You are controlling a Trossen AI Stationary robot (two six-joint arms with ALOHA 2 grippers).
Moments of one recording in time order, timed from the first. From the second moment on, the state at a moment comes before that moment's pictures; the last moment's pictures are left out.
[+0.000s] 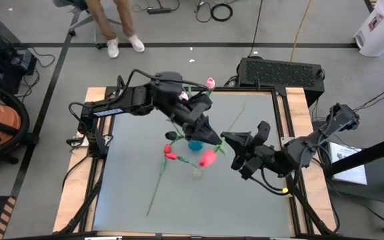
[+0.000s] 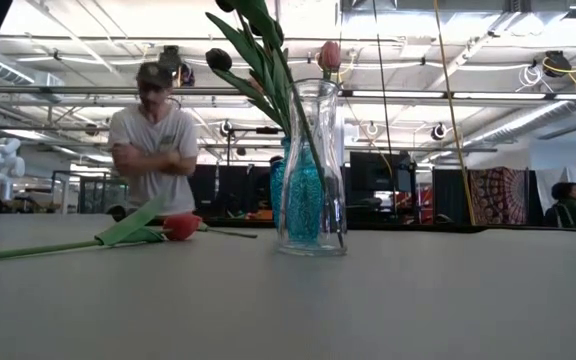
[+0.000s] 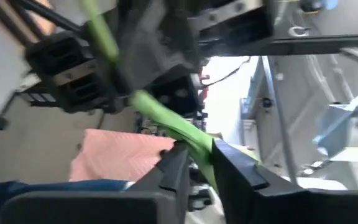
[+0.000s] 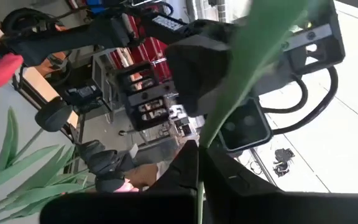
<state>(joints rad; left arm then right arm) 0.01 1.85 2.24 -0.46 0.68 -1.47 0.59 1.31 1.24 0.29 1.04 -1.39</state>
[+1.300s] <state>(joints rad) 0.47 1.45 2.24 -0.79 0.36 -0.39 0.62 1.26 1.24 0.31 1.24 -0.20</state>
